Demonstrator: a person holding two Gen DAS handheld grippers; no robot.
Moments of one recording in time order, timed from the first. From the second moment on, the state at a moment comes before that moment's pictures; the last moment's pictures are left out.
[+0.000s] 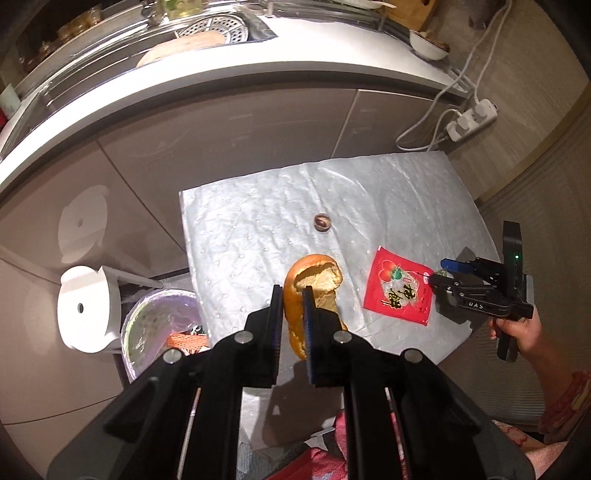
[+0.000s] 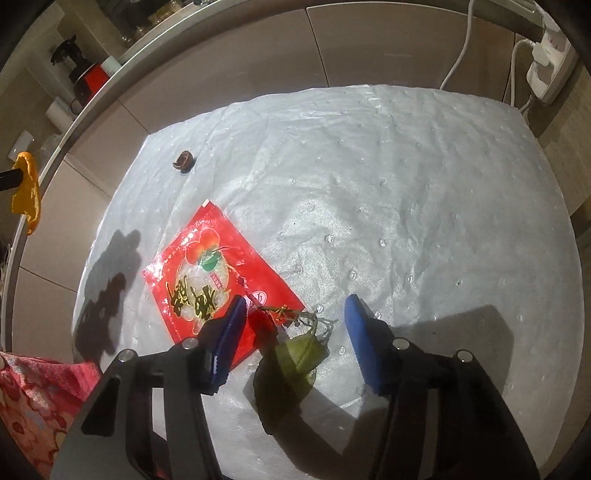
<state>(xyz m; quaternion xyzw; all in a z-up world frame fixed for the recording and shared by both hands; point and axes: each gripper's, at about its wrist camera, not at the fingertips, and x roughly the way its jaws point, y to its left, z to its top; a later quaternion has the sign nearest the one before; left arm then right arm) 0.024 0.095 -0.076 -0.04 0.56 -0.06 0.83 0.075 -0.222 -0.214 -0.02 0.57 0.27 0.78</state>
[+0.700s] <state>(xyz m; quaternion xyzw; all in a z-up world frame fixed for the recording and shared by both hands) 0.001 0.200 -0.100 -0.09 0.57 0.01 0.82 0.059 -0.209 -0.203 -0.01 0.60 0.21 0.77</state>
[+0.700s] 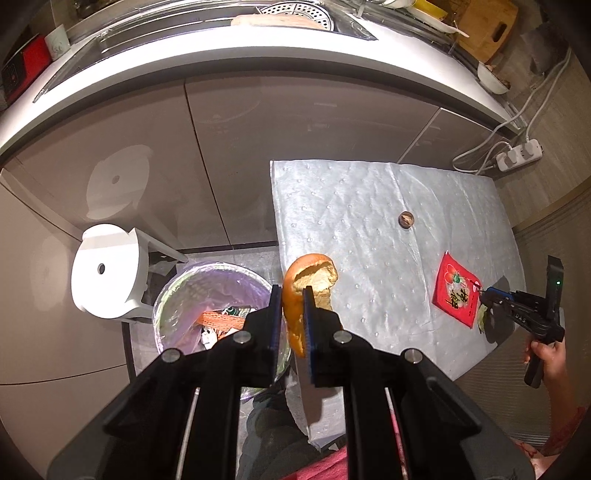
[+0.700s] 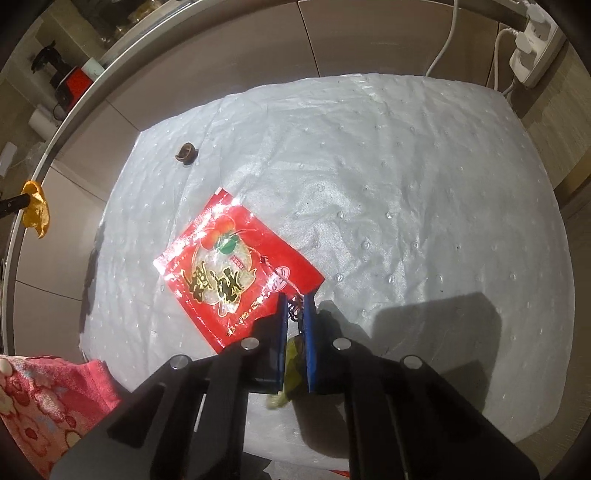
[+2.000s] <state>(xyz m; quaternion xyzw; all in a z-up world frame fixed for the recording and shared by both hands) -0.032 0.297 -0.315 -0.10 0.71 0.05 0.69 0.020 -0.064 -0.013 0.00 0.47 0.30 0.83</state>
